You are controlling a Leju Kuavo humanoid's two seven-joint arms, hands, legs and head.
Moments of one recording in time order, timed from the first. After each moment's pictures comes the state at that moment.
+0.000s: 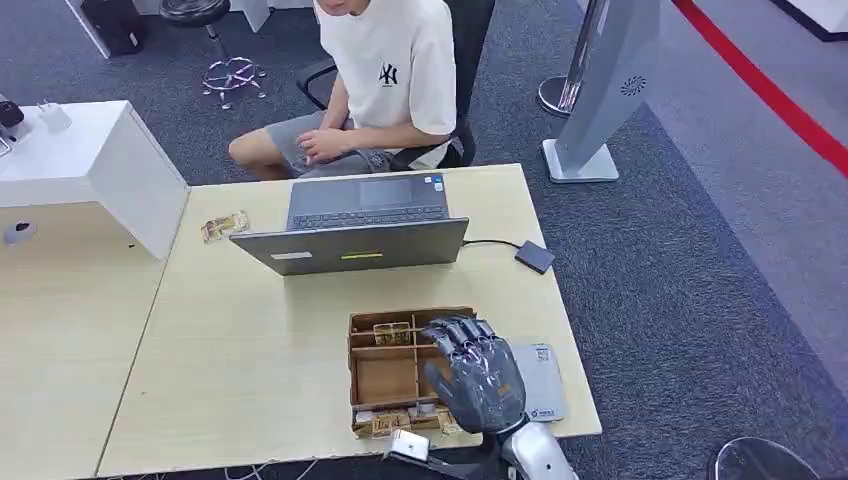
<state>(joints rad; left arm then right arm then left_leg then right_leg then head) -0.06 -0.16 0.05 -0.18 -0.36 0.21 0.31 0.11 0.20 0.31 -1.47 1.38 -0.69 -0.40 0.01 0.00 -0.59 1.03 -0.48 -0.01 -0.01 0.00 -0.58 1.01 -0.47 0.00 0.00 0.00</state>
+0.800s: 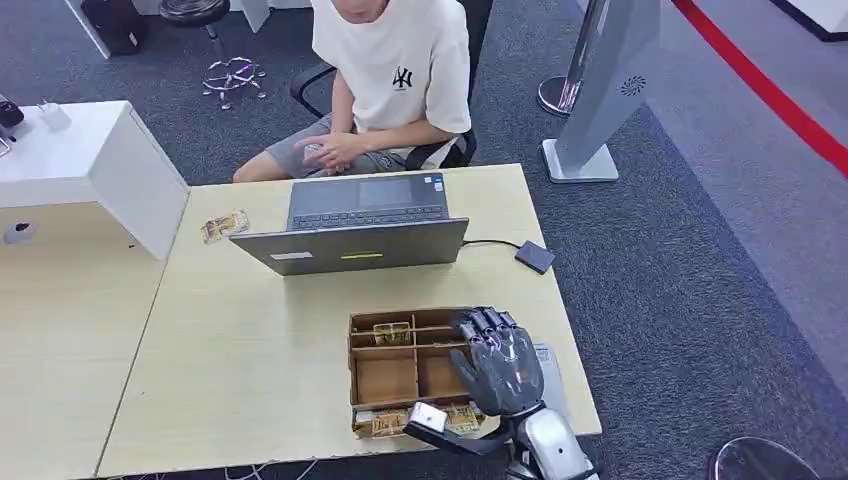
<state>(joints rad) -0.06 -0.15 0.07 -0.18 -0.39 0.21 0.32 0.06 0.18 0.22 -1.41 1.42 -0.69 -0.34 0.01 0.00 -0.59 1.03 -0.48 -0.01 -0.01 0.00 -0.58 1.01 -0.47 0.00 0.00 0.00</state>
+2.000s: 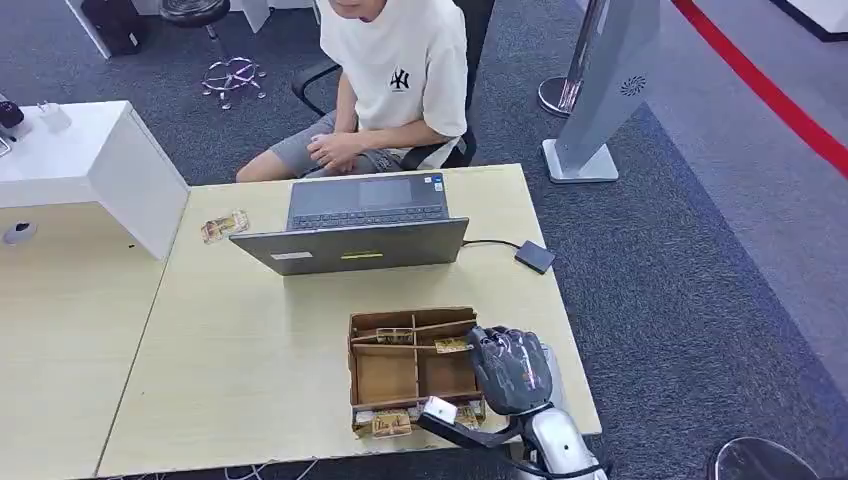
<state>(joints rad) -0.06 -0.14 0.10 -0.18 -0.40 0.21 0.32 0.04 0.14 0.21 -1.32 1.42 -0.69 -0.30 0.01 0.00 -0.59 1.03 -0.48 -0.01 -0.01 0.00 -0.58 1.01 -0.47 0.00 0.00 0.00</state>
